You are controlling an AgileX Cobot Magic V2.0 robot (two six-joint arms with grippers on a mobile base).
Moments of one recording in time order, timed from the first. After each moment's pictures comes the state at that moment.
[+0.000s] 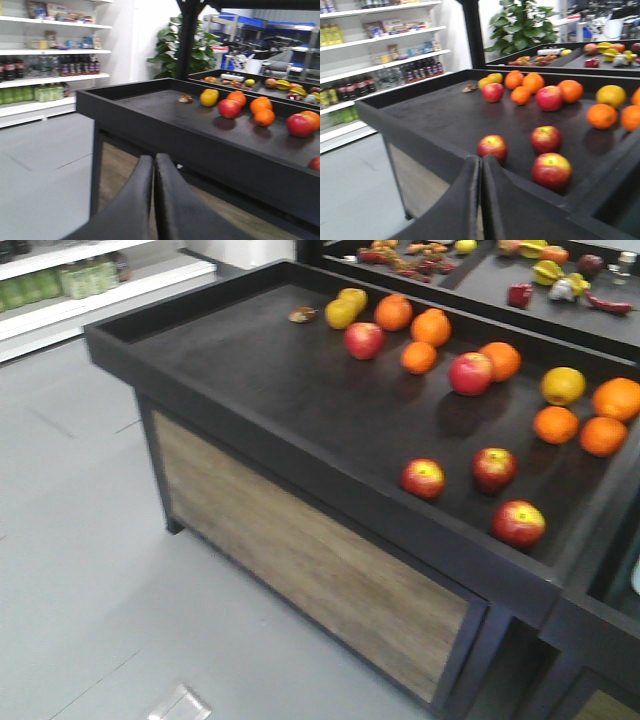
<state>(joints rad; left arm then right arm) 0.02 -0.01 0.03 -0.23 0.06 0.12 0.15 -0.01 0.03 -0.14 0.09 0.25</state>
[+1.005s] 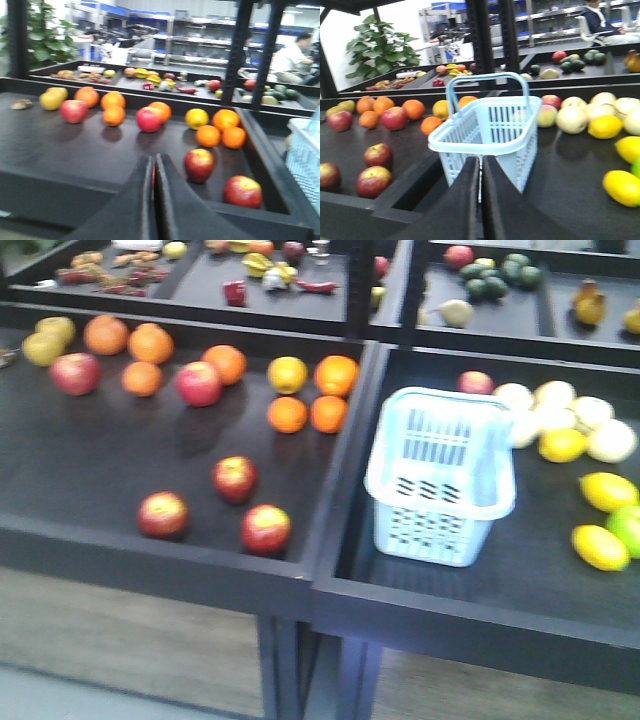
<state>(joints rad) 0.02 -0.01 0.03 -0.23 0.06 0.12 0.15 -0.01 0.03 -0.14 0.09 0.25</state>
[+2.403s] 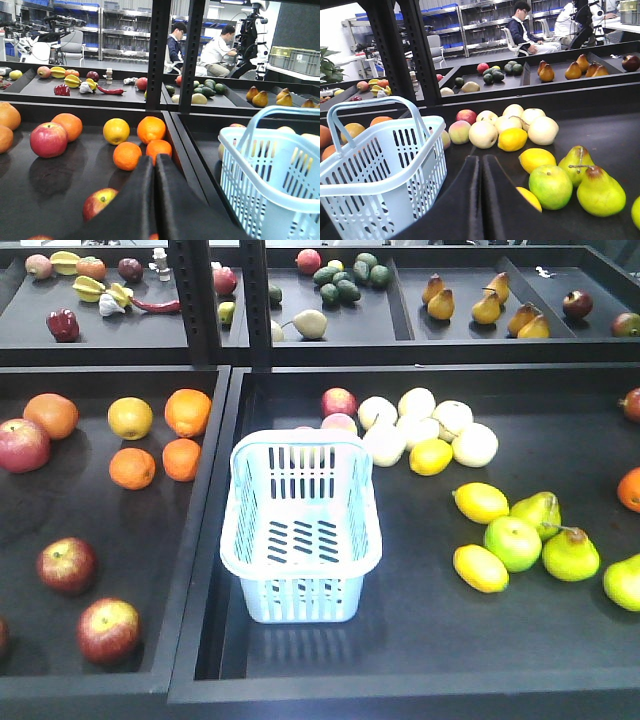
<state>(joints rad) 0.02 -0.01 0.03 -0.23 0.06 0.12 0.15 -0.01 0.03 -0.14 0.09 0.25</state>
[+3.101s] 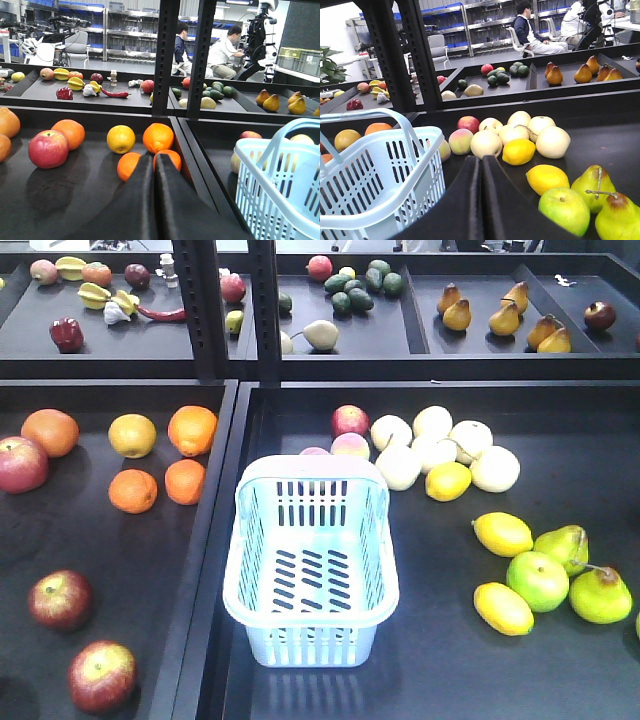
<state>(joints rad) 0.02 -0.01 0.03 -0.23 0.06 0.12 0.15 -0.01 0.03 -0.14 0.09 0.25</state>
